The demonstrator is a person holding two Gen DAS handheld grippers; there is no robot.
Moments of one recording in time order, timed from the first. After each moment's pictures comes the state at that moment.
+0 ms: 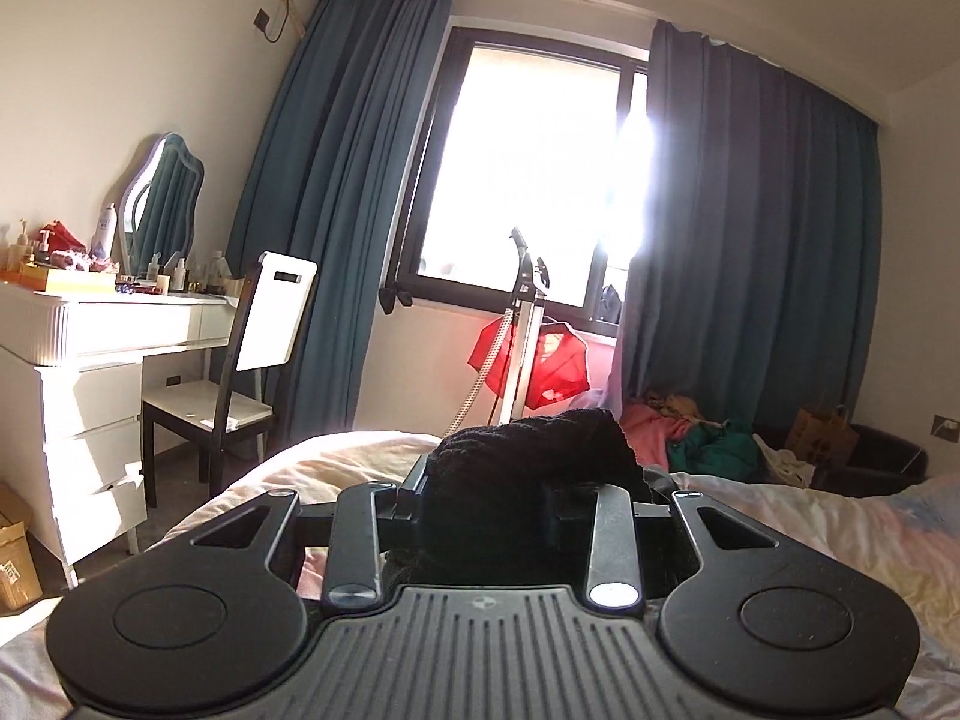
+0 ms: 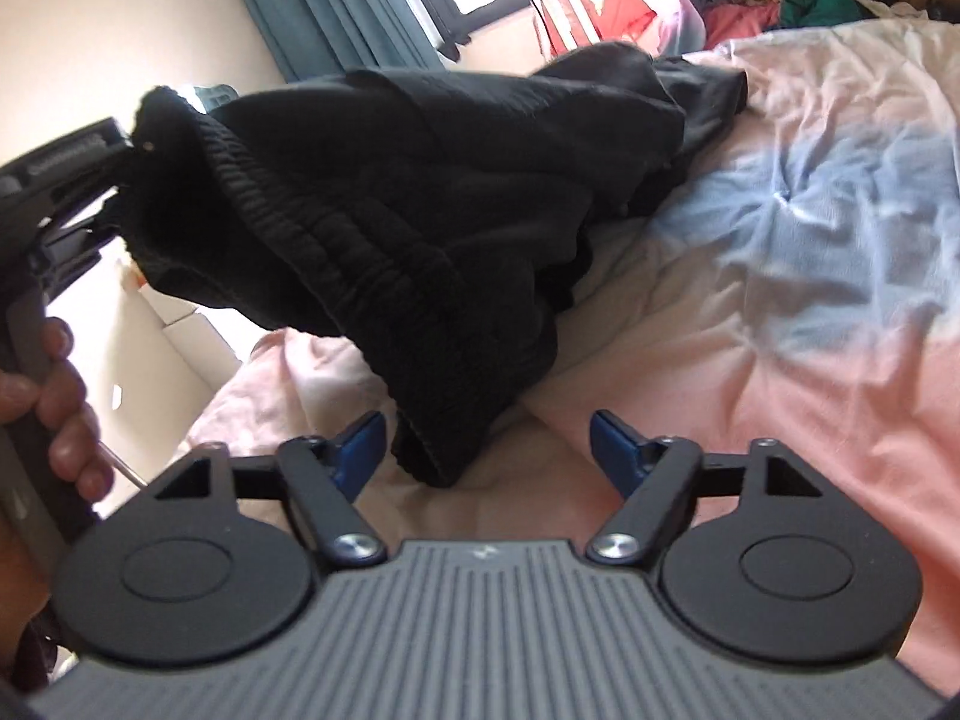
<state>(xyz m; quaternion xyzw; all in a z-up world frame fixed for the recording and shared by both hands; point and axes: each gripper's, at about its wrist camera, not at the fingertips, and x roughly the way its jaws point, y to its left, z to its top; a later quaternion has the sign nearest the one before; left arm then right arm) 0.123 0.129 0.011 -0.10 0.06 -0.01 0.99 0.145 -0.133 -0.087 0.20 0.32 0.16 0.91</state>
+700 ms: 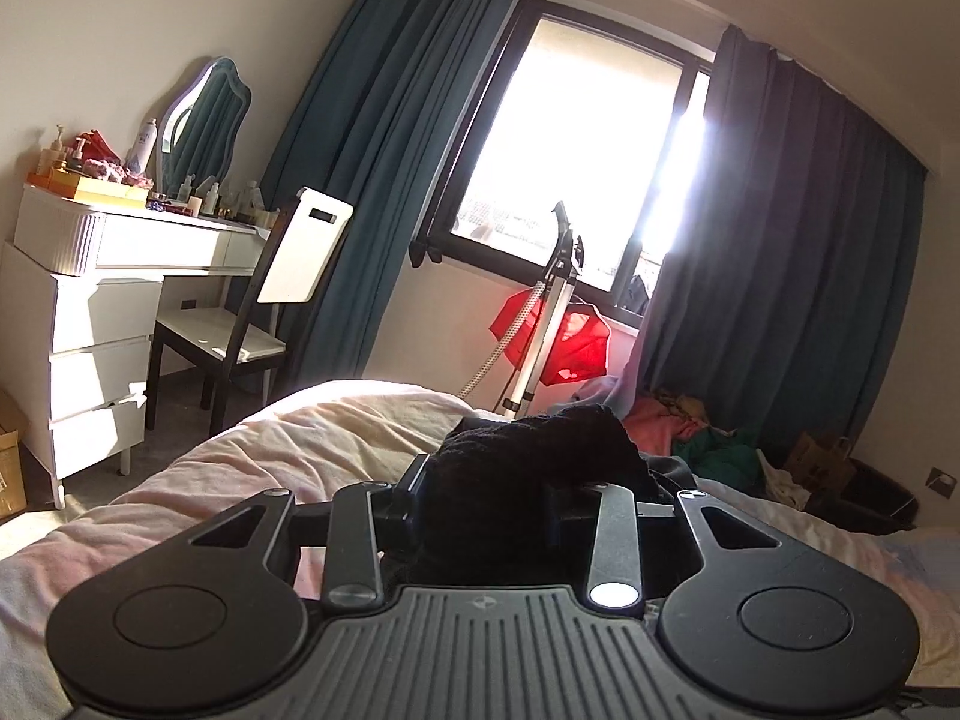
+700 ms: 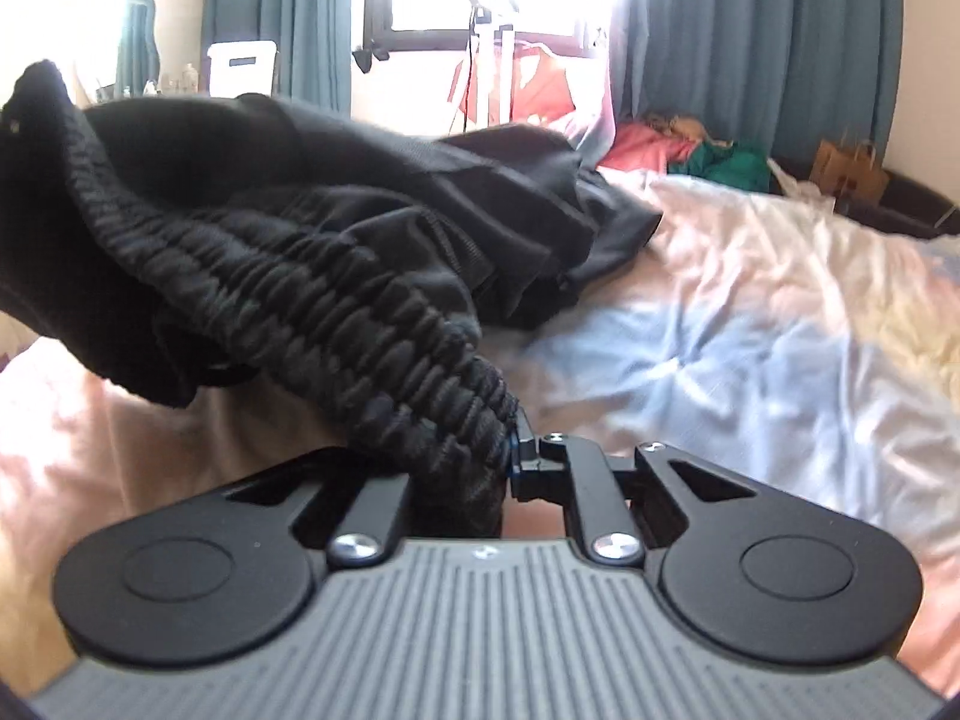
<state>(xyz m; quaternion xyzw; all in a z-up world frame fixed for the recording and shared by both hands) 0.135 0.162 0.001 -0.17 0.11 -0.02 0.98 0.170 -0.112 -0.032 -0.04 0.26 0.01 0.97</state>
